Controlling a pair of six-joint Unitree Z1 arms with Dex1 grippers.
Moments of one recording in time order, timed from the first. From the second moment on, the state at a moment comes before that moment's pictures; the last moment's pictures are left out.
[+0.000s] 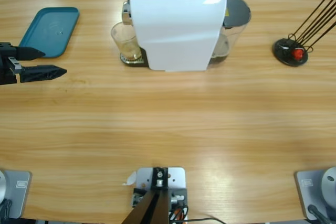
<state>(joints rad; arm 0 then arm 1) -0.34 1.23 -0.63 0.21 -0.30 0.16 0.49 1.88 -1.93 1.07 0.27 -0.08</state>
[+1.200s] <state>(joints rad) -0.34 1.23 -0.63 0.21 -0.30 0.16 0.50 1.54 -1.61 0.92 0.25 -0.12</state>
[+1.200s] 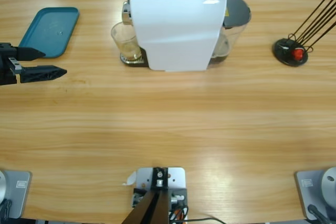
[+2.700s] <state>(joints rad) -0.35 1.24 -0.63 0.20 -0.30 0.16 0.49 1.89 -2.00 1.16 0.25 -0.04</state>
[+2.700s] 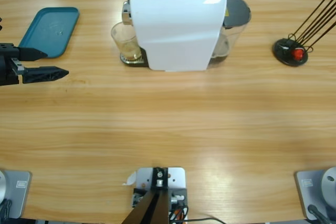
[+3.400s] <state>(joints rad) -0.35 1.24 -0.63 0.20 -0.30 0.16 0.49 1.91 -2.00 1.16 0.24 -0.04</state>
